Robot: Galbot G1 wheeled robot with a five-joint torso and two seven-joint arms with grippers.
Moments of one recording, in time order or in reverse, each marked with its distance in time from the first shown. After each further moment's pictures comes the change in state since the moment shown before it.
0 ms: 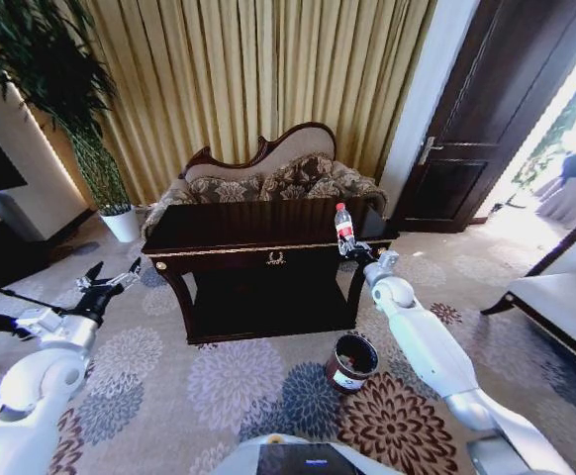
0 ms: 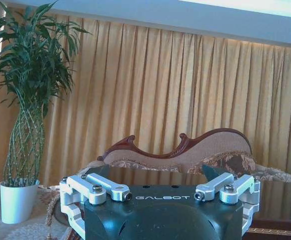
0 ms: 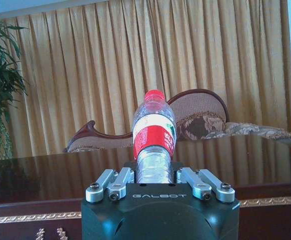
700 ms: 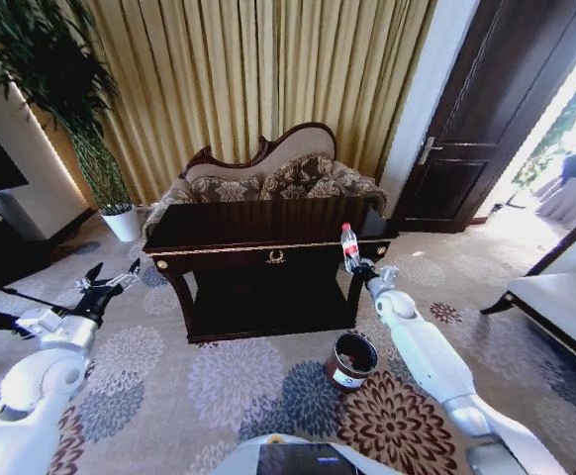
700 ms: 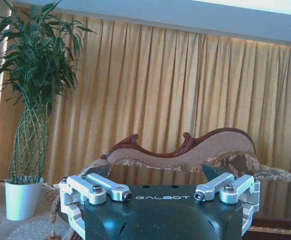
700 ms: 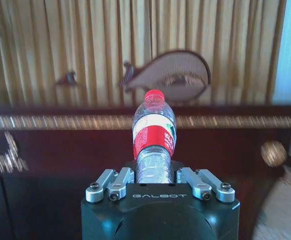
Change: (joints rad) left arm 0.000 -0.008 -0.004 0.017 0.000 -0.006 0.003; right arm -0.047 -0.004 0.040 -0.274 -0.157 0.081 -0.137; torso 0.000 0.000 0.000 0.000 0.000
